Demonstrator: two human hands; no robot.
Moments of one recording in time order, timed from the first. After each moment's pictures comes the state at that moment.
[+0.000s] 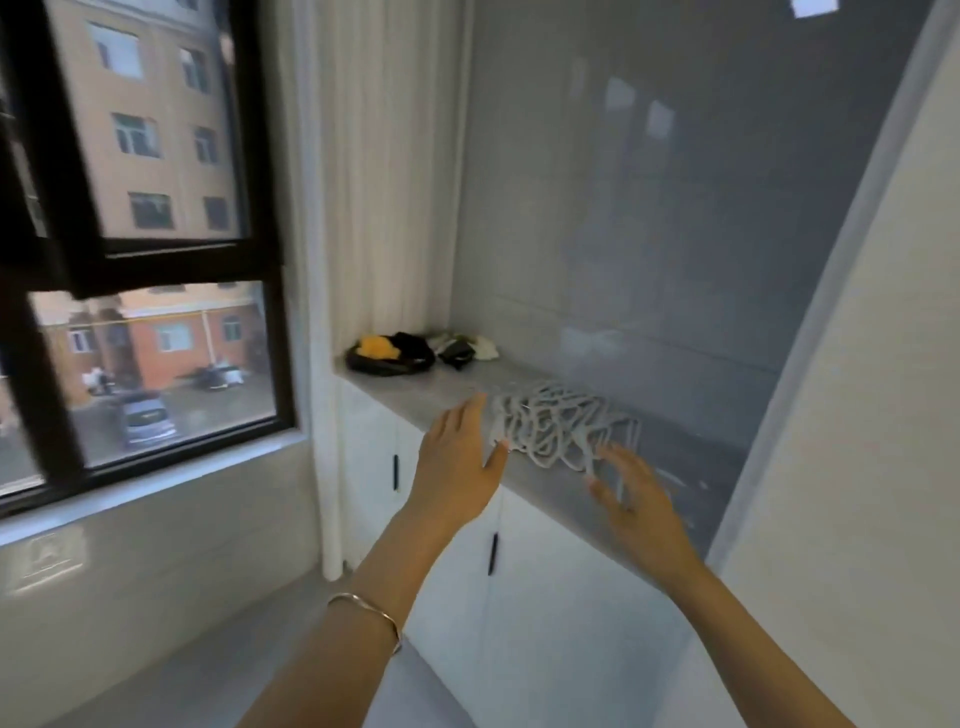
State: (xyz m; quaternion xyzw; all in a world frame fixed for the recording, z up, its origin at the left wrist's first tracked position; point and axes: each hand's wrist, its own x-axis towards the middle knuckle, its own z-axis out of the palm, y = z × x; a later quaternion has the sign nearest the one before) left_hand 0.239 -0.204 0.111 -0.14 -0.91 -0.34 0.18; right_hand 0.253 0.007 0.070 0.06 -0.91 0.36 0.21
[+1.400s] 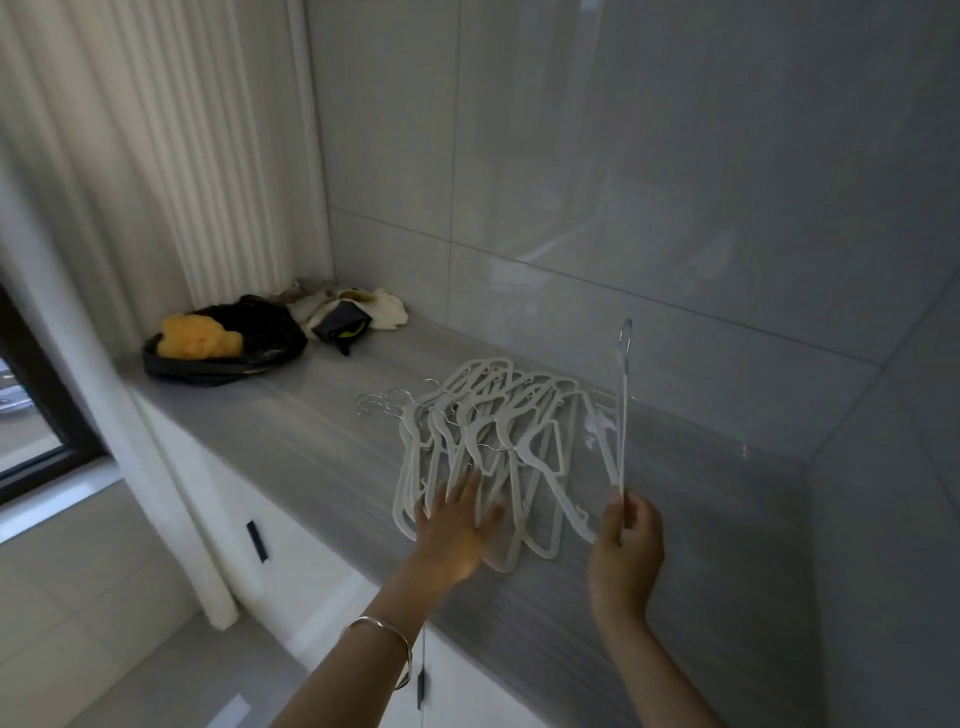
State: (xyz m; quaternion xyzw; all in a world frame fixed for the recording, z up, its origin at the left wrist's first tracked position) left_hand -0.146 -0.069 -0.060 -0.14 -0.94 -0.27 -0.13; right_hand -0.076 0.086 -0.055 -0.27 -0.73 0.47 0.41
